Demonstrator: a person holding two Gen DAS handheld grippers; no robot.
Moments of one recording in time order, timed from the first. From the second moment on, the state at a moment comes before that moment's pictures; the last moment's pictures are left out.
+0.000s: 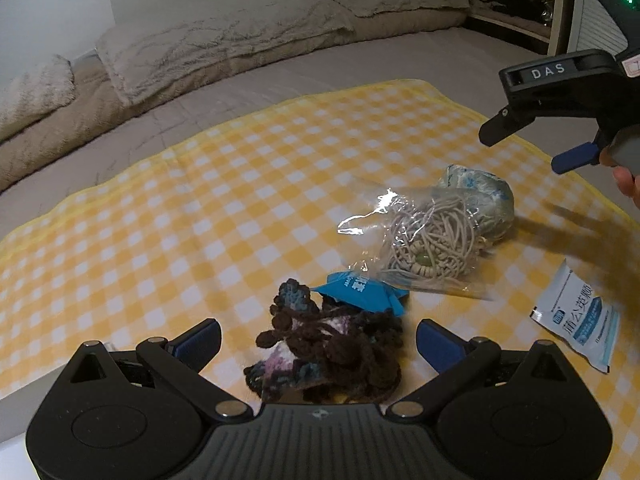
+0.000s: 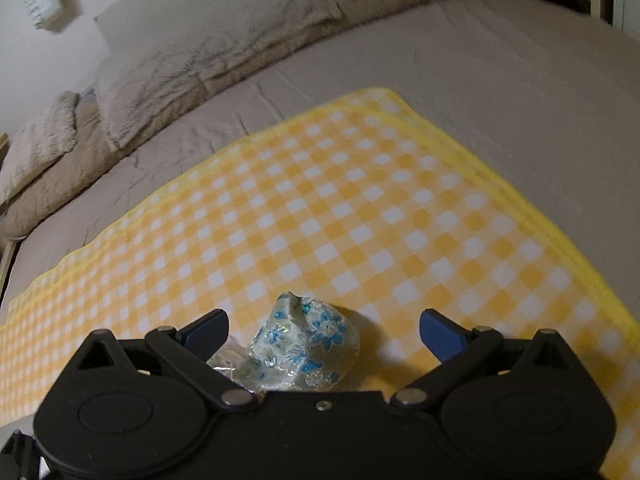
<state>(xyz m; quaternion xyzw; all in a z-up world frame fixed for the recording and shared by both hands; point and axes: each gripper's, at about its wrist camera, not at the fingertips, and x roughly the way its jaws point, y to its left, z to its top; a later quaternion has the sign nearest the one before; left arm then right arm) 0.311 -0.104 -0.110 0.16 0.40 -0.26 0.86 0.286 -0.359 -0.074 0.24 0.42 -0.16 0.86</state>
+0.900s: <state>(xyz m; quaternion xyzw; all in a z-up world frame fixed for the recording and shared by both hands) 0.323 -0.086 -0.105 0.09 0.47 -0.23 0.85 0.295 -0.354 -0.089 0.23 0.48 -0.15 0.83</state>
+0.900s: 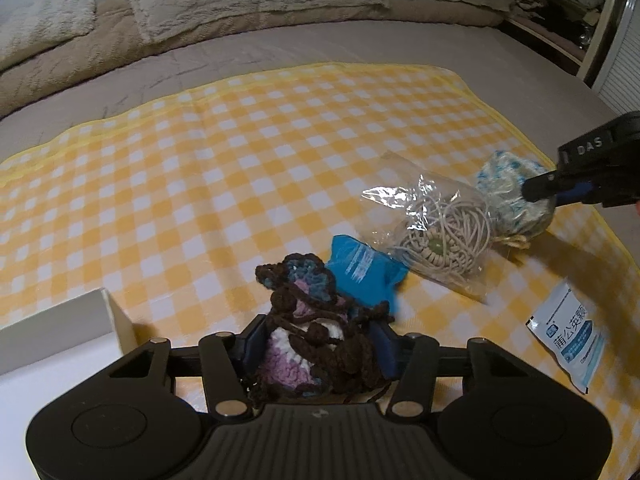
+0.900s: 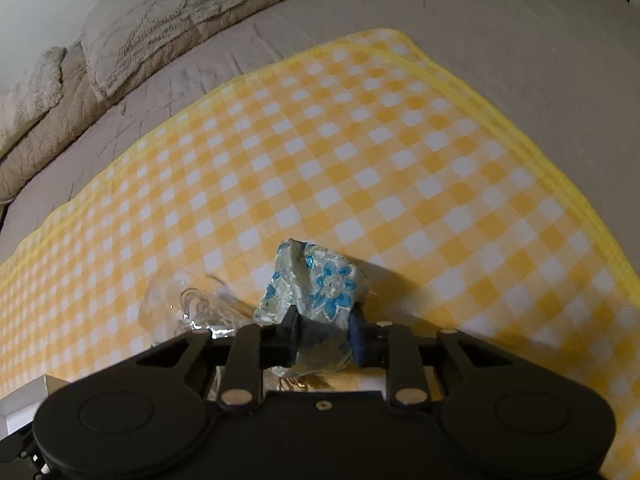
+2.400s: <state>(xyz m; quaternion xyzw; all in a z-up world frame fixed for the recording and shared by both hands) 0.287 0.148 -0.017 -0.05 0.36 -0.03 0.93 0.284 -0.153 -0.016 0.19 0.41 0.08 0.89</state>
